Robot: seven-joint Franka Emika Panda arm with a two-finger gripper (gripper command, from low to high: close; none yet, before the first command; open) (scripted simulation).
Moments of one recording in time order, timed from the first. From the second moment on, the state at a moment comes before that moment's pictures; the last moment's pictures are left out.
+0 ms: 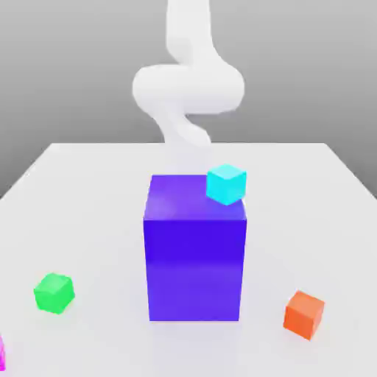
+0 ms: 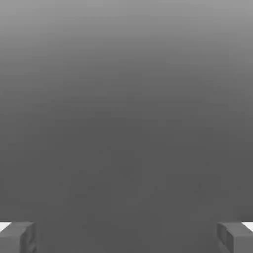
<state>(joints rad) -0.02 -0.71 -0.02 -2.29 0.01 2.32 0.83</state>
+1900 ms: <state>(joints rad) -0.27 0.15 -0.37 -2.49 0.09 2.63 1.46</state>
